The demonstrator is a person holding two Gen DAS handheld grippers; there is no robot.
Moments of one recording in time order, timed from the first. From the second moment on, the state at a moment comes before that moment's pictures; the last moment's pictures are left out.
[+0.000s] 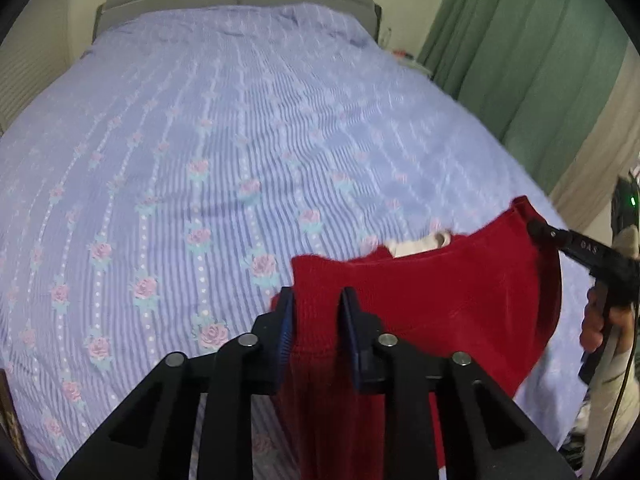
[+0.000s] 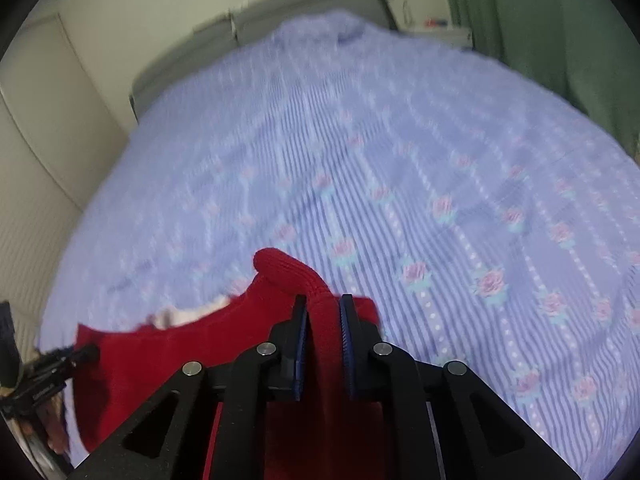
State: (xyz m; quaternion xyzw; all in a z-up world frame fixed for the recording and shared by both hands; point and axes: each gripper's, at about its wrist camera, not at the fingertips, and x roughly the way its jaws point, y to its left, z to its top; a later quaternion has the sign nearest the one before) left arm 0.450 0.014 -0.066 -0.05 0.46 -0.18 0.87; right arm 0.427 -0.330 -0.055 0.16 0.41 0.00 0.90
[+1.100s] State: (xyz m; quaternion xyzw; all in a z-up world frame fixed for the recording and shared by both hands) left arm 0.420 0.025 -0.106 -0.10 0.51 -0.17 0.84; right arm 0.364 -0.310 -0.044 0.01 0.40 -0.09 0.91
